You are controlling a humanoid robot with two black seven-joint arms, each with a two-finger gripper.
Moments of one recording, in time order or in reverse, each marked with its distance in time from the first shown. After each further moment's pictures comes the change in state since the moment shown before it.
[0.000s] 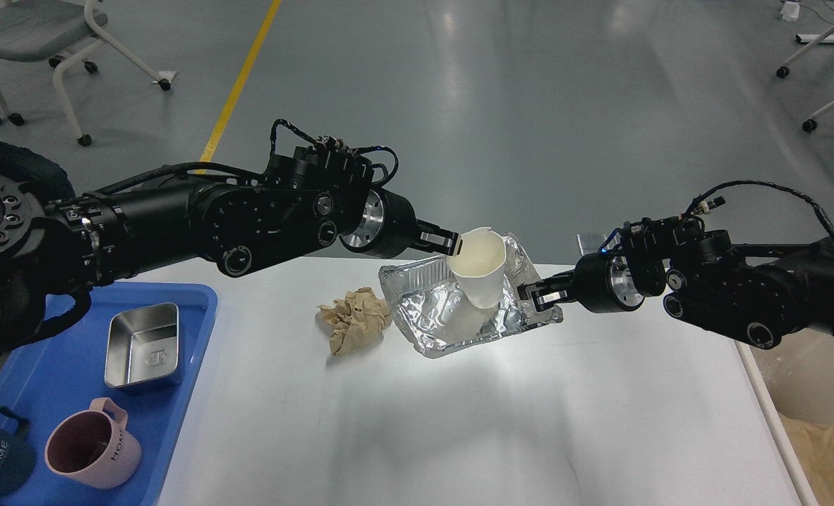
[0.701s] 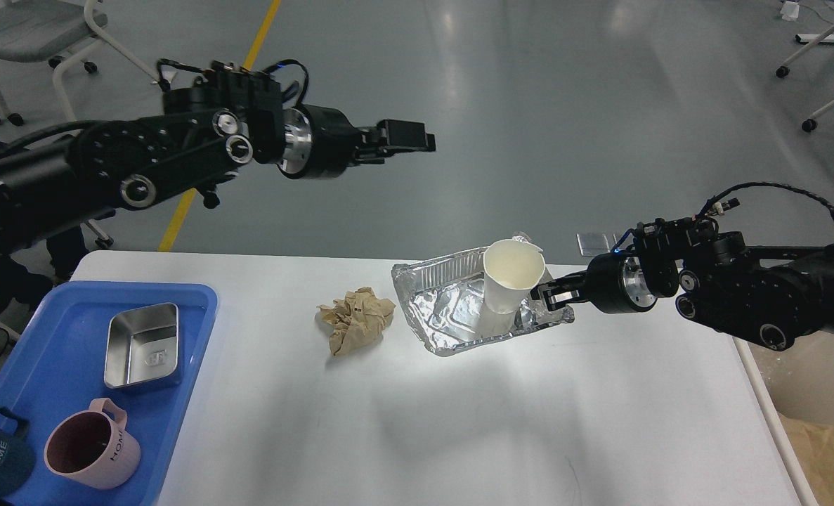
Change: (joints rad) left arm 0.014 0.251 -0.227 -0.031 -0.154 0.007 -0.016; right arm -0.009 -0.033 0.001 0.001 0.001 0.001 0.002
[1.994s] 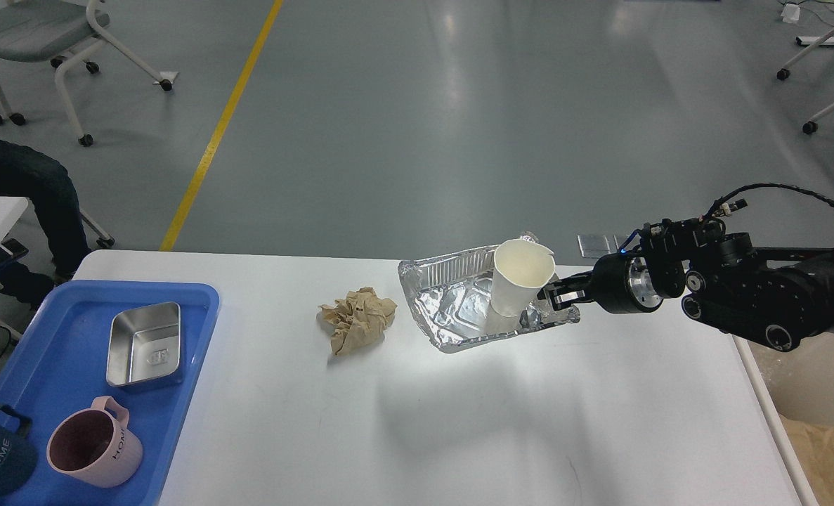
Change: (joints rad) left arm 0.643 1.099 -0.023 -0.726 -0.136 0.613 -0.103; right arm -0.005 -0.011 0.001 -0.001 0.000 0.001 -0.001
